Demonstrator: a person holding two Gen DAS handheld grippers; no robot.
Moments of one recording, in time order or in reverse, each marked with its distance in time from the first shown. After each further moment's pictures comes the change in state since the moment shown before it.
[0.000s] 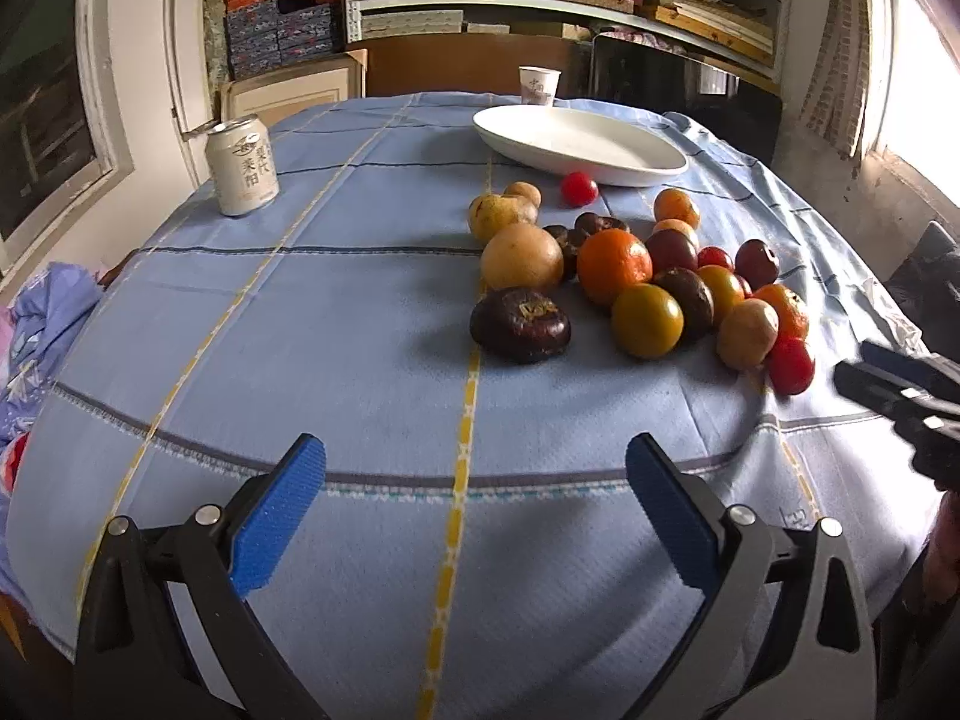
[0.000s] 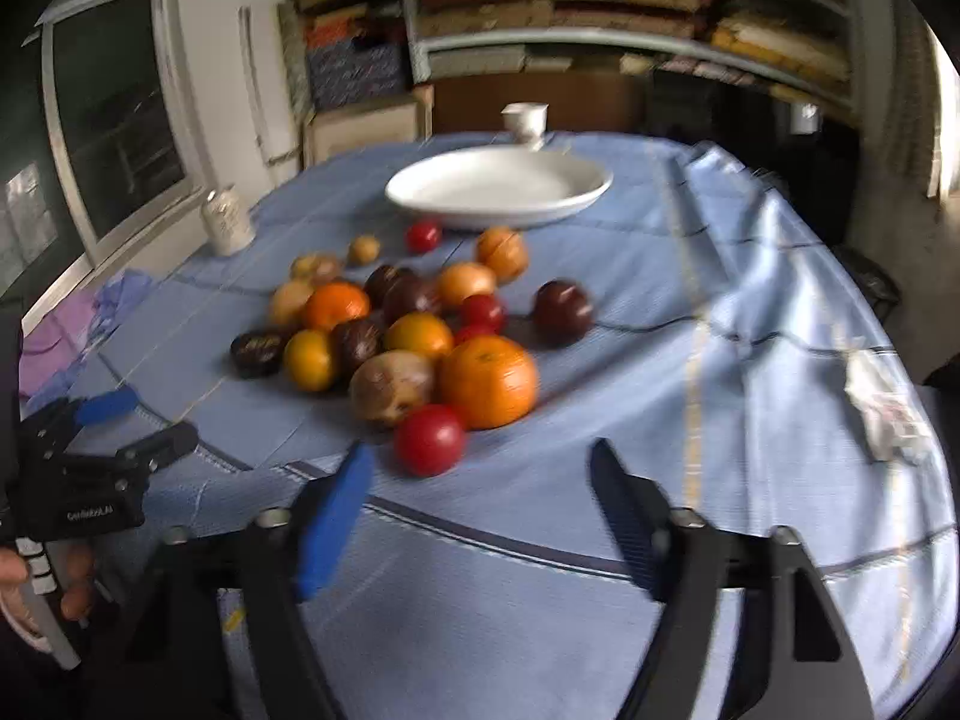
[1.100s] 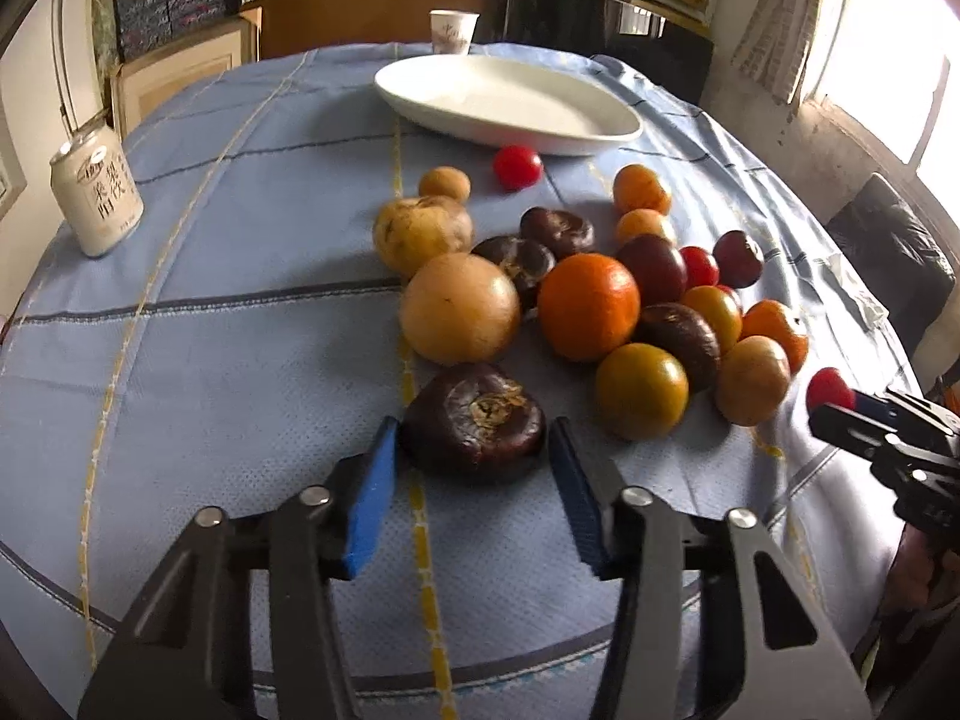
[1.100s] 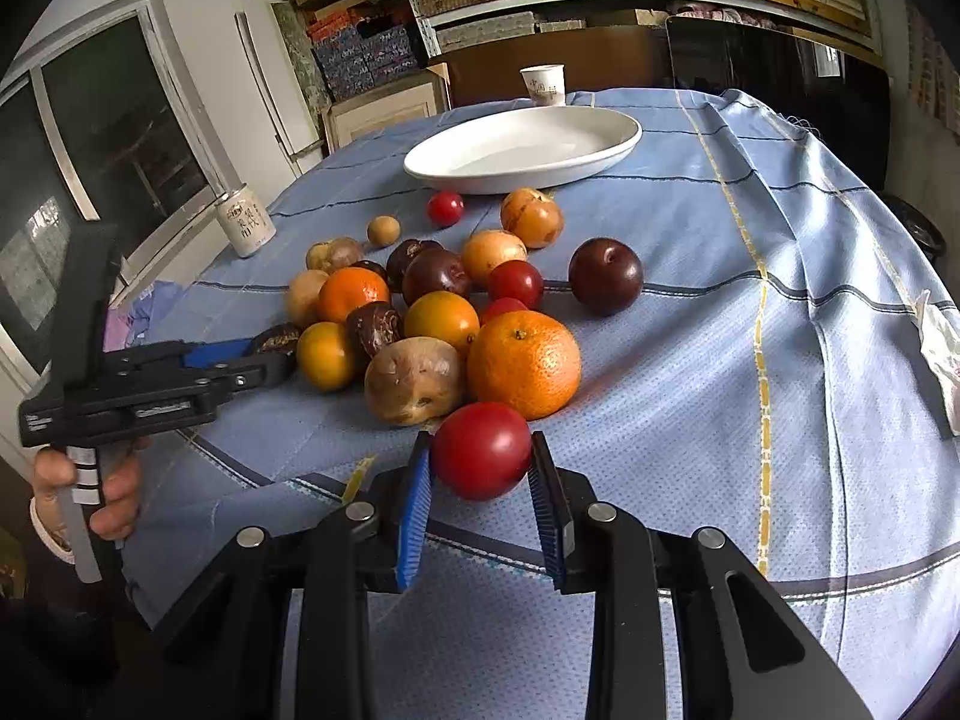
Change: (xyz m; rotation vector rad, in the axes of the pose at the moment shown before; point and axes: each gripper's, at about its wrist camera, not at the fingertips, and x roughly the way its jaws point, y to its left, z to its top) left arm 0.071 -0.007 0.059 0.104 0.150 -0.208; right arm 0.014 -0.017 0.004 0.095 0.026 0.110
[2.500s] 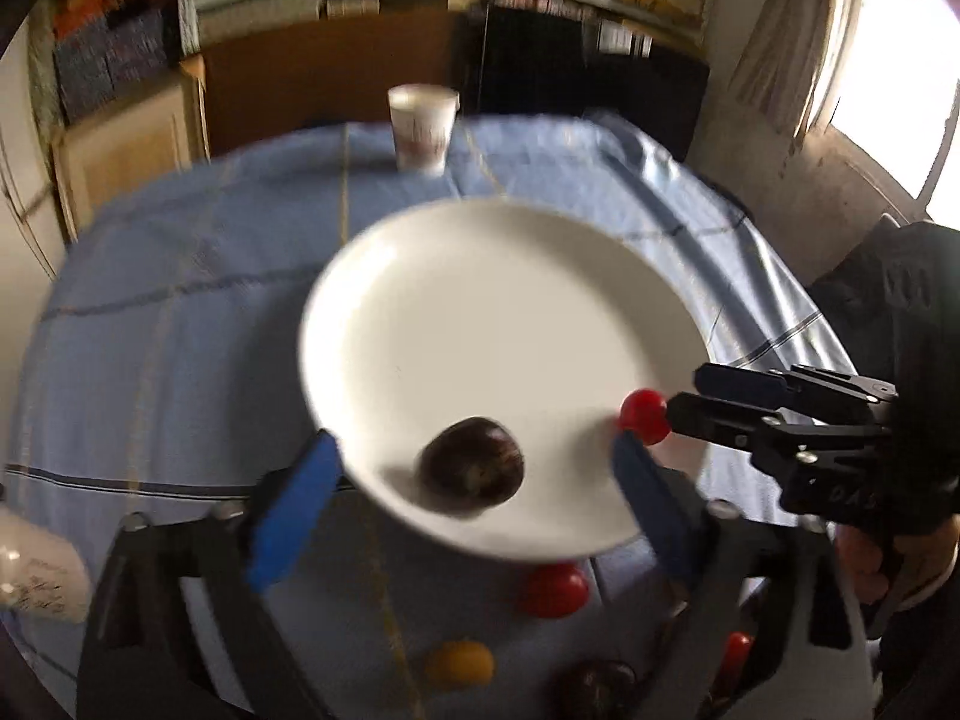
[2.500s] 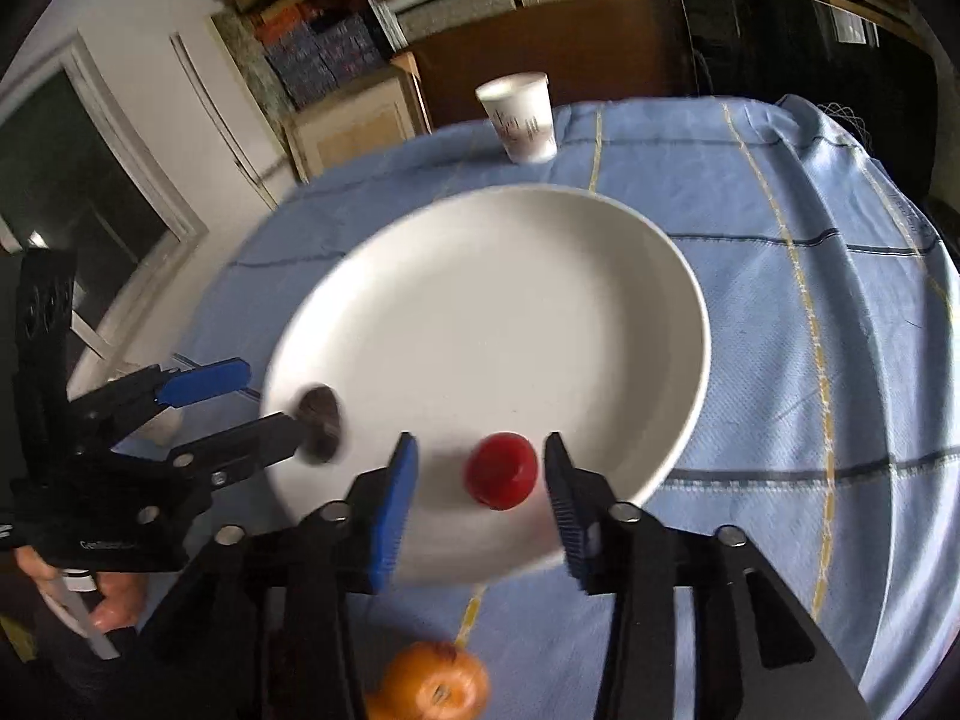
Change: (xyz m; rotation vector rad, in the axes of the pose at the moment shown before) left arm 0.070 0.007 0.224 0.068 -0.065 -0.019; right arm 0.141 -0.060 0.224 0.057 0.049 0.051
